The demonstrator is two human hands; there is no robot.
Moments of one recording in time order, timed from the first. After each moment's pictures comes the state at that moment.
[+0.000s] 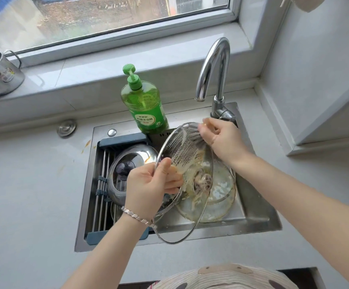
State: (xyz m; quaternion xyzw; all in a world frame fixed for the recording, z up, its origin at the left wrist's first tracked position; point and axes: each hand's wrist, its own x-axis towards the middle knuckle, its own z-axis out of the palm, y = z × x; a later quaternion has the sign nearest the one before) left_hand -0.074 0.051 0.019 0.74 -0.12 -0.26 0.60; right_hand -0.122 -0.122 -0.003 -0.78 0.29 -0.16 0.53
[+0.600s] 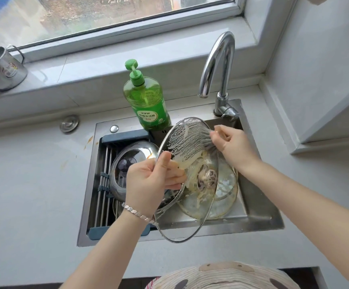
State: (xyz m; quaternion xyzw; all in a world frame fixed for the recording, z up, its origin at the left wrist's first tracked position) left_hand -0.075 0.048 0.024 0.74 -0.10 -0.26 0.62; right_hand -0.136 -0.129 -0.024 -0.79 0.31 -0.13 0.51
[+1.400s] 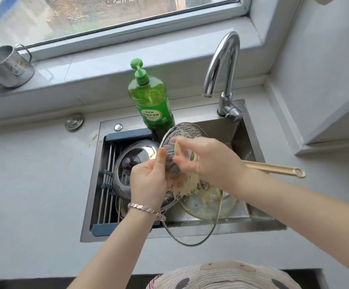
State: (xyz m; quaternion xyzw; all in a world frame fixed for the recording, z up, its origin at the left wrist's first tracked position) left_hand -0.075 0.048 0.019 0.78 -0.07 -0.20 0.58; right_hand -0.128 -0.082 0.009 -0.92 0.06 -0.12 0.38
